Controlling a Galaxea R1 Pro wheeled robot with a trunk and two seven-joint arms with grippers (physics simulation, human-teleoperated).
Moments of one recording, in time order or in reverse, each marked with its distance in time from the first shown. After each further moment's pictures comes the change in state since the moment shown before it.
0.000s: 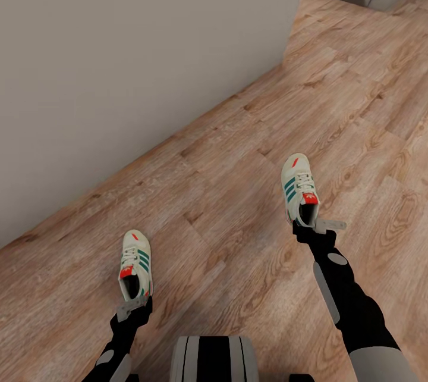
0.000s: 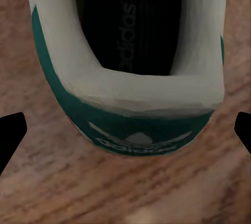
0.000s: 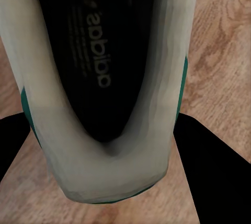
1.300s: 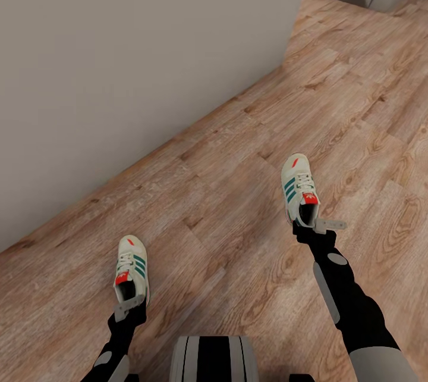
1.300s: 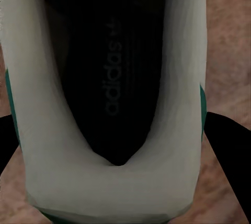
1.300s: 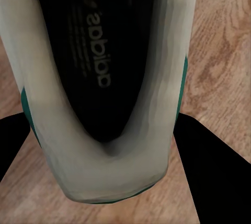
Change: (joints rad) left arm 0.006 0.007 -0.001 -0.004 0.008 -0.034 -0.004; right arm 0.000 0.000 0.000 0.002 0.001 0.000 0.000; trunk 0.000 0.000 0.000
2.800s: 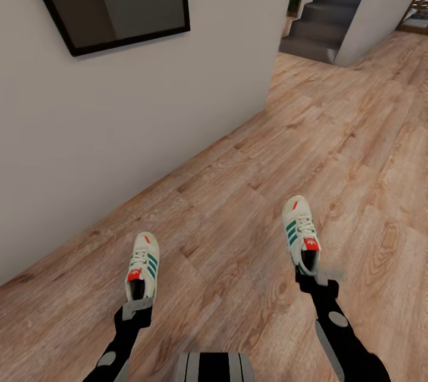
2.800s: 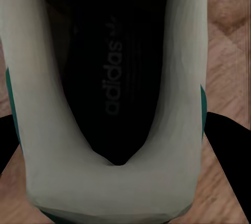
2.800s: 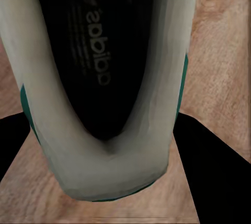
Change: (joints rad) left arm 0.009 0.004 -0.058 -0.011 -0.145 0.006 0.003; right arm 0.154 -0.005 -0.006 0.316 0.017 -0.378 -0.002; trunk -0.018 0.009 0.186
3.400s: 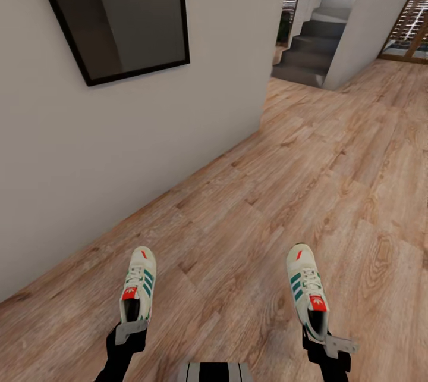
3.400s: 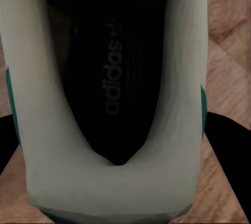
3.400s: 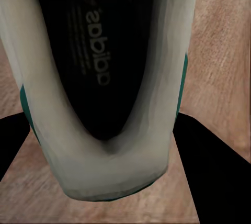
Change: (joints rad) left arm 0.076 0.015 0.002 0.037 -0.012 -0.071 0.001; right arm 0.034 0.001 0.005 0.606 0.000 -0.546 0.000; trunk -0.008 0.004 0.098
